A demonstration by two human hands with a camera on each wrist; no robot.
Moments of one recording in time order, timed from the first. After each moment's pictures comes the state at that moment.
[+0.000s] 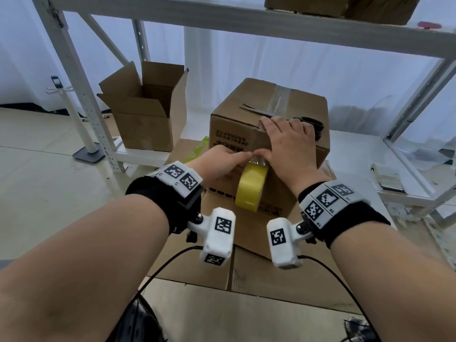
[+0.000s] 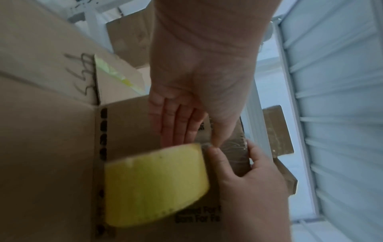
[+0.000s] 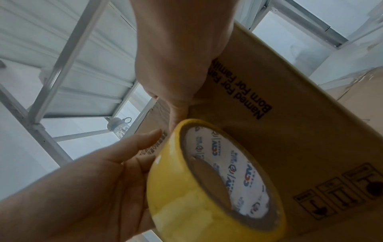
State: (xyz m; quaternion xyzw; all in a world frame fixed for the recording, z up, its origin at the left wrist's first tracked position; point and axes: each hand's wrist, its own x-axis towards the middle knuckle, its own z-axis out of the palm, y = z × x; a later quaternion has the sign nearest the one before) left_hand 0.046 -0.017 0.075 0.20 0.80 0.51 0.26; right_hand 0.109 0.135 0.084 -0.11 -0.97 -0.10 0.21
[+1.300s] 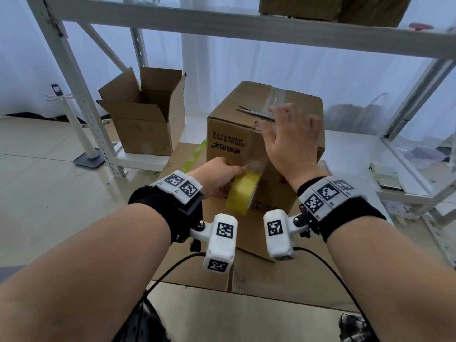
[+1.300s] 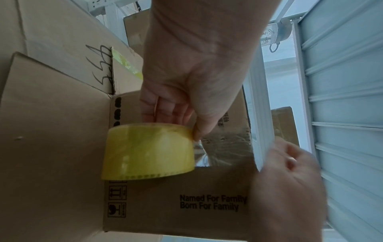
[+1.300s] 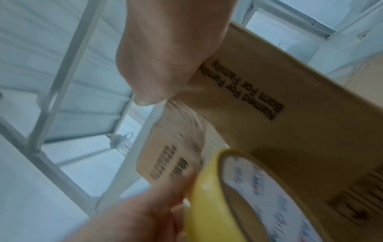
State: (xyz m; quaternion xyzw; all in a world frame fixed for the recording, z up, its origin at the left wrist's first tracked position) left_hand 0.056 -0.013 0.070 0.12 0.79 0.51 0.30; right_hand 0.108 0.138 0.094 -0.11 -0.92 -0.02 0.37
